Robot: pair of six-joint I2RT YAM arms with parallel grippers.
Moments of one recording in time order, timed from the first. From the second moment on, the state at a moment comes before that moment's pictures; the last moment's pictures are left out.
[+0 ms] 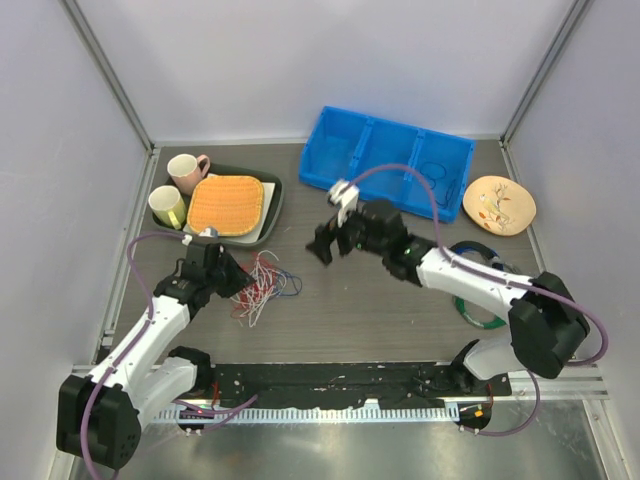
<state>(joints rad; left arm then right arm) -0.27 0.92 0.53 -0.43 0.11 -0.80 0.67 1.41 0.98 0.16 -0.17 0.05</state>
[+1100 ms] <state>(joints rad) -0.27 0.90 0.53 -0.49 0.09 -0.82 1.04 1.84 0.96 0.21 -0.12 -0.12</state>
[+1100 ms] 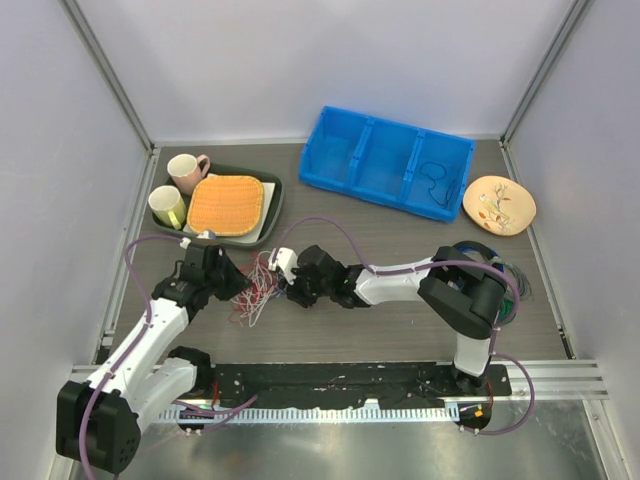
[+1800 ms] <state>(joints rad) -0.26 0.88 0.62 -0.75 -0.30 -0.94 0.62 0.88 0.56 0.07 0.58 0.30</state>
